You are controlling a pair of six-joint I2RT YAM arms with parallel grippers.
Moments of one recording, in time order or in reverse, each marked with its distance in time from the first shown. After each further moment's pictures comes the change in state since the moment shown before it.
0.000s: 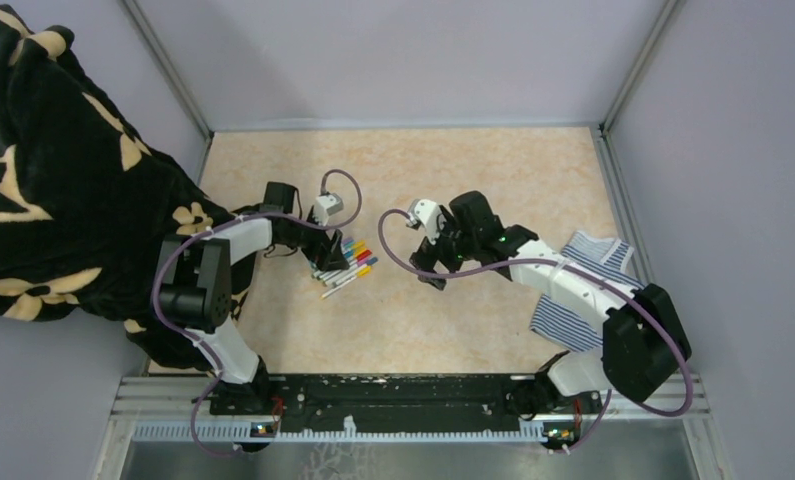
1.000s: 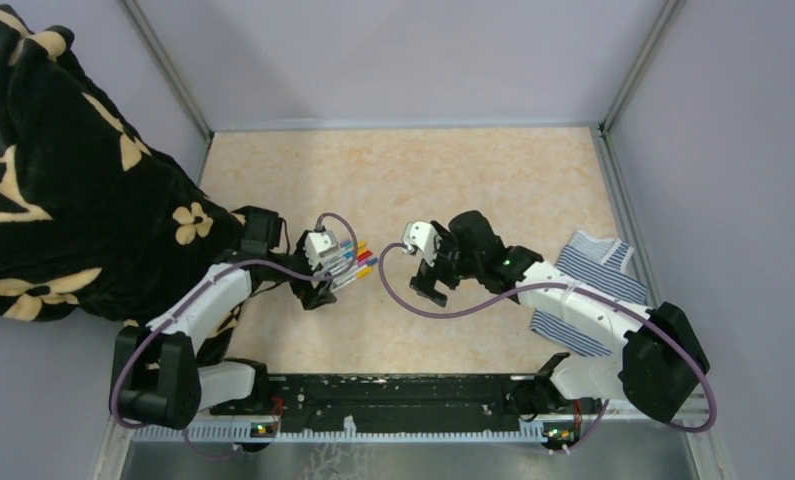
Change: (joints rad) left arm -0.048 -0.490 -0.267 -0.150 -0.070 0.192; right arm 0.104 -0.125 -0.129 0.090 0.020 -0.095
